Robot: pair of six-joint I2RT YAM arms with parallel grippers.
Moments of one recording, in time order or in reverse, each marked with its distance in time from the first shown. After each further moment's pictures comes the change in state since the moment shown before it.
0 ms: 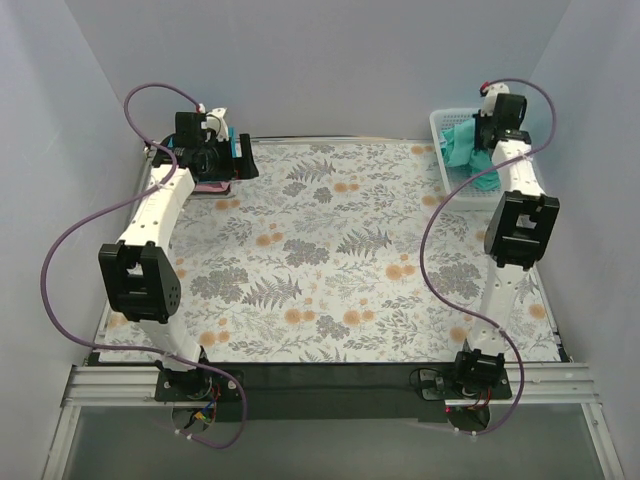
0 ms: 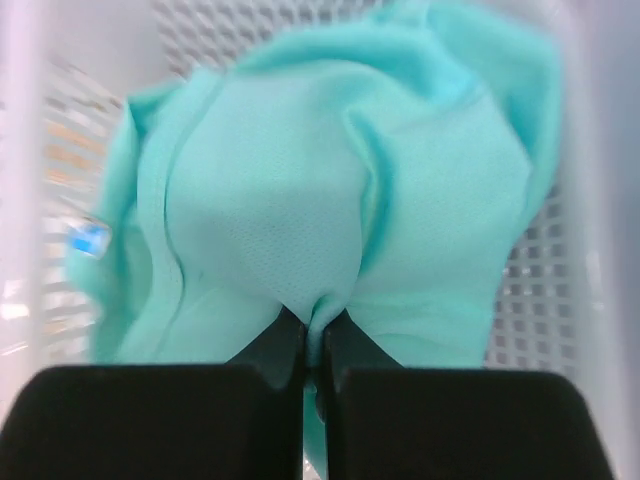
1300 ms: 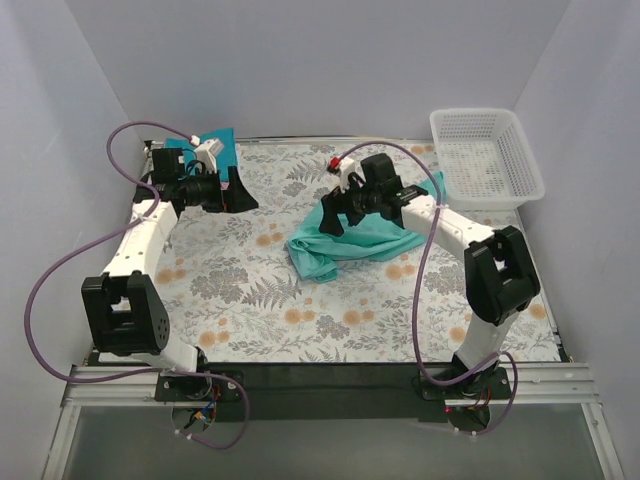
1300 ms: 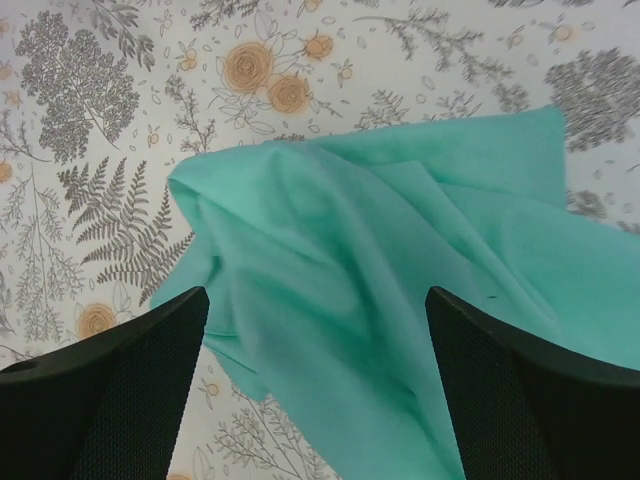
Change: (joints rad) left arm 0.125 -0.200 -0.348 0.123 0.490 0.070; right arm 0.705 -0.572 -0.826 0.162 -0.512 0.161
